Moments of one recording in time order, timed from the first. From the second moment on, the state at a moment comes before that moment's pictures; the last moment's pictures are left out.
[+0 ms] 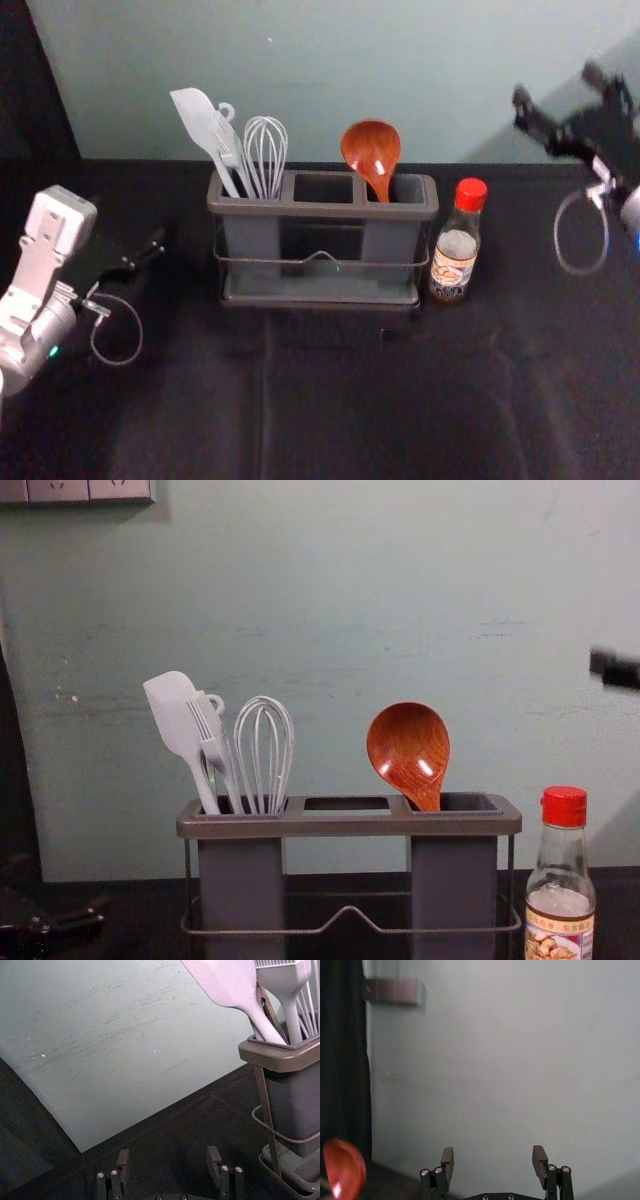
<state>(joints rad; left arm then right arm) -0.20 0.60 0.45 -1.41 -0.25 -0.12 0.03 0.23 0.35 -0.05 -1.60 0.23 0.01 0.30</state>
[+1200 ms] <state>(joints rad) -0.20 0.60 0.45 -1.41 -0.25 -0.12 0.03 0.18 0.29 -0.08 -1.38 0.23 -0.08 0.27</state>
